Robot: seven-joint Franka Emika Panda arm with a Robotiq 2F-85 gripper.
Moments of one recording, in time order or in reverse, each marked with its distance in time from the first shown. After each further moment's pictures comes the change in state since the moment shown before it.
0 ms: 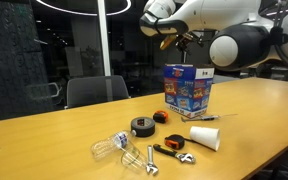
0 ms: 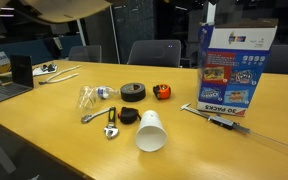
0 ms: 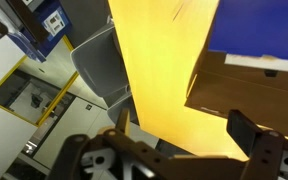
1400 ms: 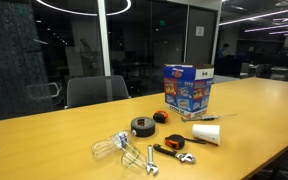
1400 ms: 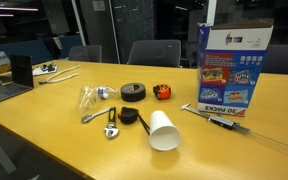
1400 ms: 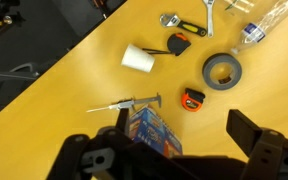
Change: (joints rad) arm 0.218 -0.611 0.171 -0.254 0.571 -0.146 -0.268
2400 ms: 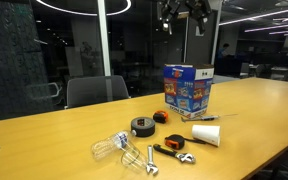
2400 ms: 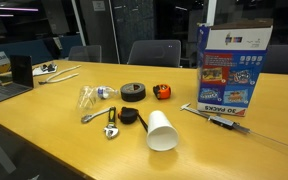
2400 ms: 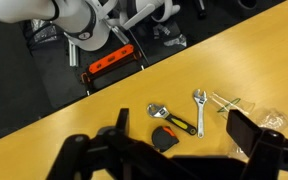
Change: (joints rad) arm -0.116 -0.289 -0.012 -0.761 0.389 0.205 -0.096
